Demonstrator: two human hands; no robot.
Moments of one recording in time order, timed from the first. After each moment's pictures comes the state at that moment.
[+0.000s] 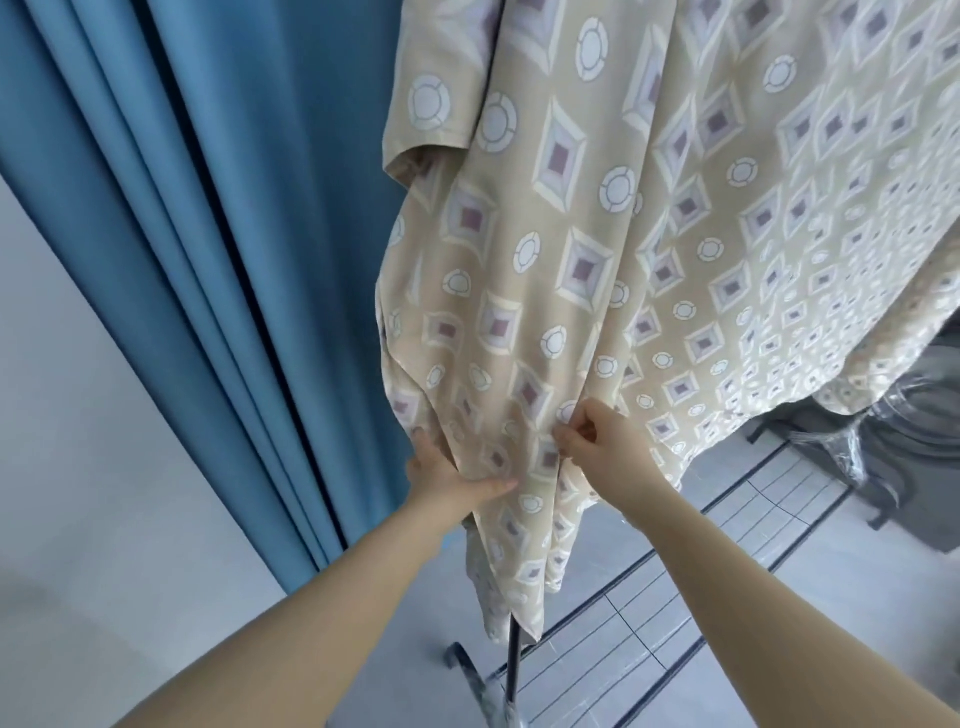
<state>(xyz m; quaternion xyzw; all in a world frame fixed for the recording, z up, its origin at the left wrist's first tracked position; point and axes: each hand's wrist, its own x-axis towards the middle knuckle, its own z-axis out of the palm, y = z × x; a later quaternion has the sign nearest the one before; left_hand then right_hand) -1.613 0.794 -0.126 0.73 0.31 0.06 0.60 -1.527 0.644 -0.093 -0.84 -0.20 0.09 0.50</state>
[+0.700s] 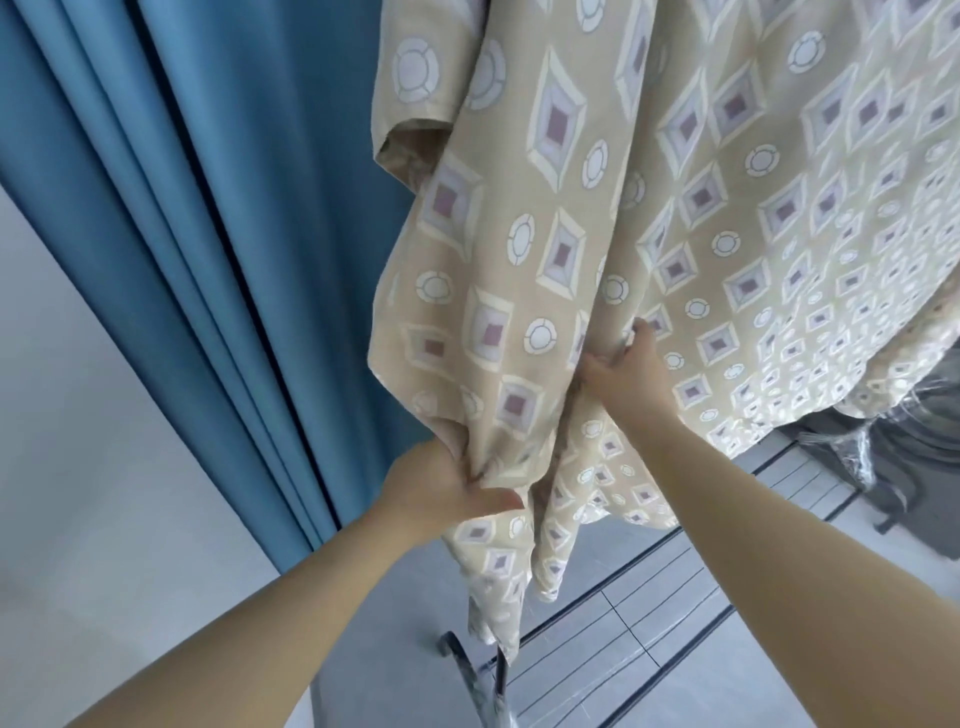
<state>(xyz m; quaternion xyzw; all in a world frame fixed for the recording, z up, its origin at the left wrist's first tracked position) -1.622 0.797 -0.108 0.90 0.14 0.07 0.42 -1.459 0.658 -0.074 -0.87 -0.09 0.00 0.48</state>
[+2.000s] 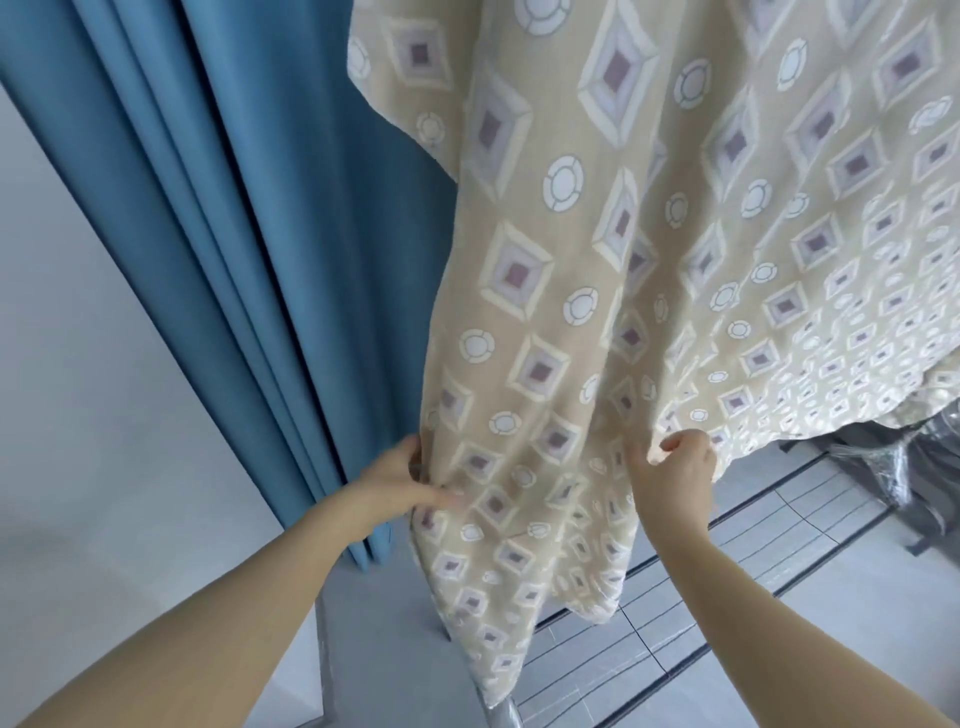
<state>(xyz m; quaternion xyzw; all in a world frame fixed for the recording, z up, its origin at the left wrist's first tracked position) -1.632 0.828 -0.150 0.76 0.26 -0.04 0.59 -1.499 0.601 -0.145 -0.89 -0.02 -0.04 0.46</state>
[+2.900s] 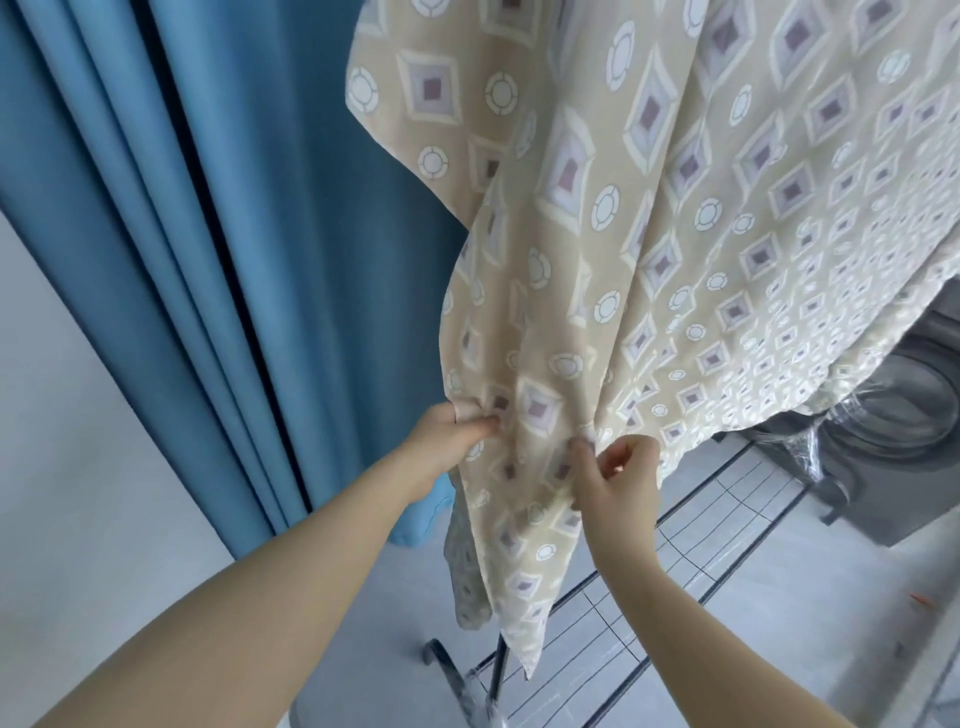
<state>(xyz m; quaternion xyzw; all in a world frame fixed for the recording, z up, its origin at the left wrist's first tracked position) -1.578 0.827 -0.118 0.72 0.18 0.03 0.67 -1.568 0.656 -0.117 -0.78 -0.04 -0.05 0.62</state>
